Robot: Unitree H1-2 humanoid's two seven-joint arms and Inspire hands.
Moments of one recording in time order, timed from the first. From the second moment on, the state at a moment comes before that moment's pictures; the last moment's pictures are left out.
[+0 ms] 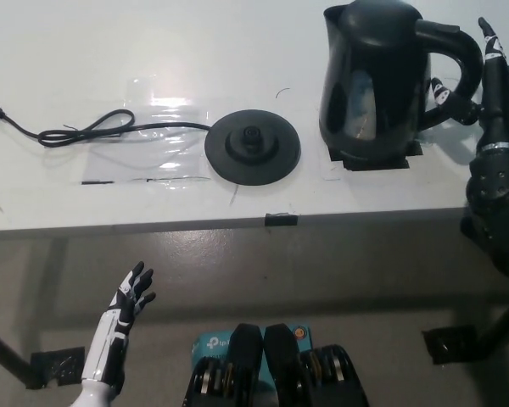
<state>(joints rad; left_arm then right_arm) -0.03 0.11 0.00 0.26 0.03 -0.41 -0.08 -1.04 -0.27 0.16 1.32 -0.25 -0.42 -0.47</state>
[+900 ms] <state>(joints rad) -0.03 0.11 0.00 0.26 0.03 -0.41 -0.08 -0.52 -0.33 0.02 0.37 -0.03 -0.33 -0.19</state>
